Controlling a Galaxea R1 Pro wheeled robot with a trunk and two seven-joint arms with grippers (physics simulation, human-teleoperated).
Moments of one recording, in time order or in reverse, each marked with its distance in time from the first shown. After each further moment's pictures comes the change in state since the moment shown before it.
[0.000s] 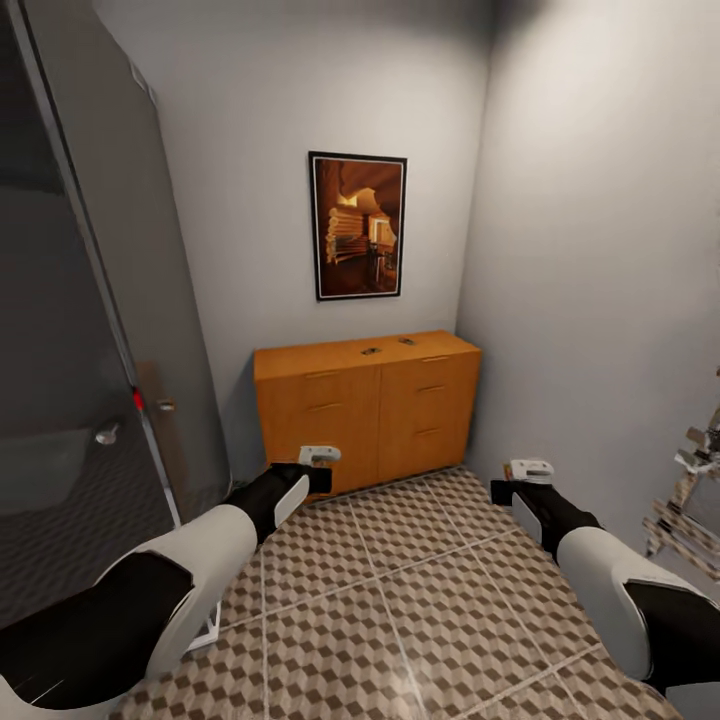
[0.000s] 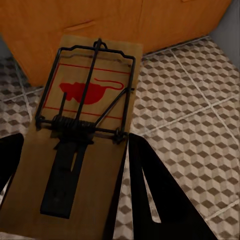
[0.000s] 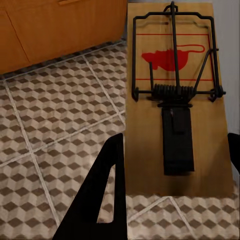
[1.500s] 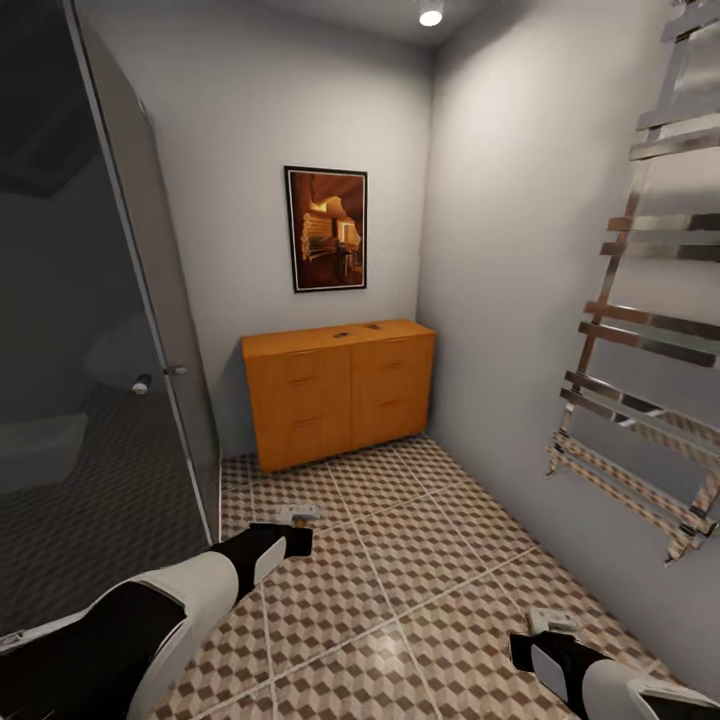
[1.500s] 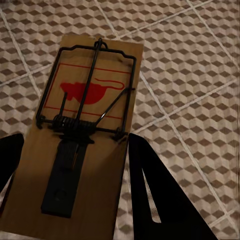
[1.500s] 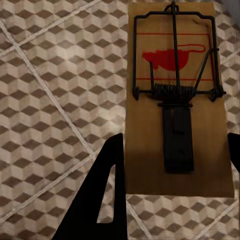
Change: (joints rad) left arm 0.101 0.039 -0.004 0.205 -0.014 -0.135 -0.106; right arm 0.285 -0.005 -0.004 0.260 -0.068 -0.141 -0.039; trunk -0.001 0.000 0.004
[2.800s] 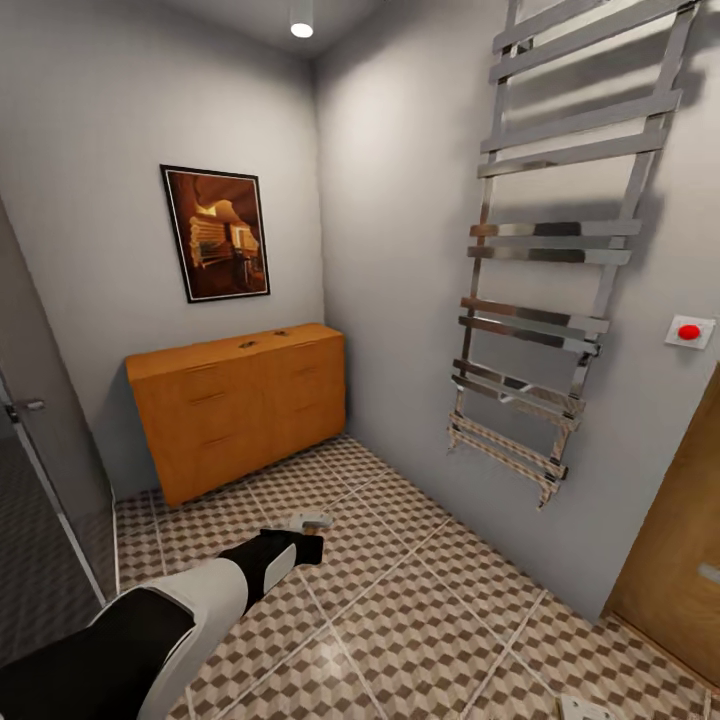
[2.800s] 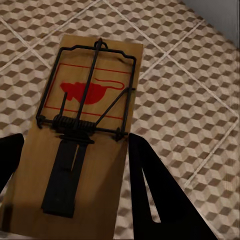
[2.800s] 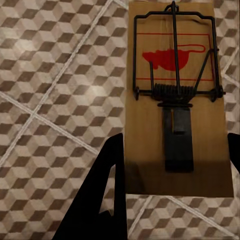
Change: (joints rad) left arm 0.017 -0.034 -0.001 -0.002 -0.004 0.011 -0.001; right arm 0.191 -0.011 -0.002 0.000 -0.142 -0.109 -0.001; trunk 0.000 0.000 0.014
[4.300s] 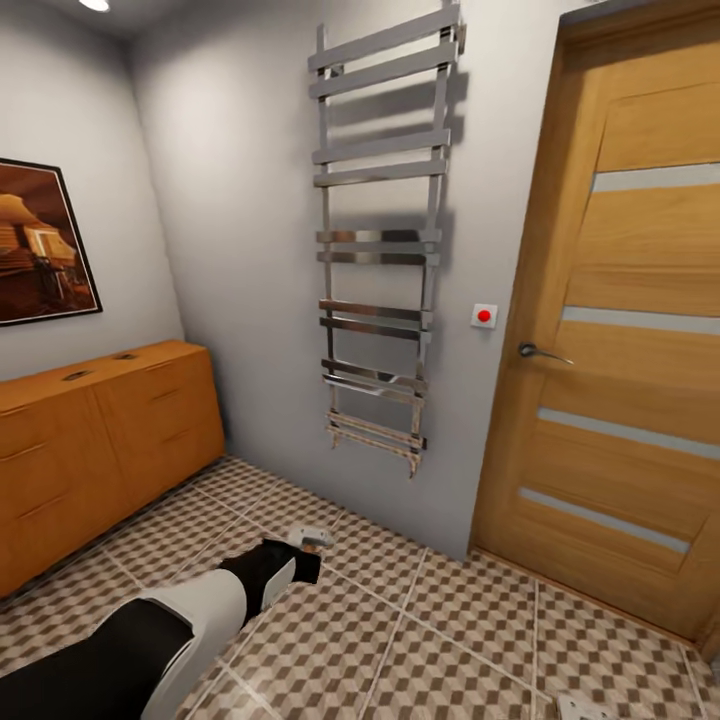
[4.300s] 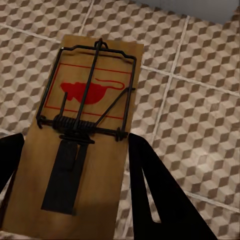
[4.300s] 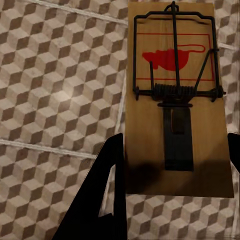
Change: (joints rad) left arm 0.030 0.000 0.000 0.001 -0.118 0.055 -0.004; right arm 0.000 0.006 0.000 0.000 0.001 0.001 0.000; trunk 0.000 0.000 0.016
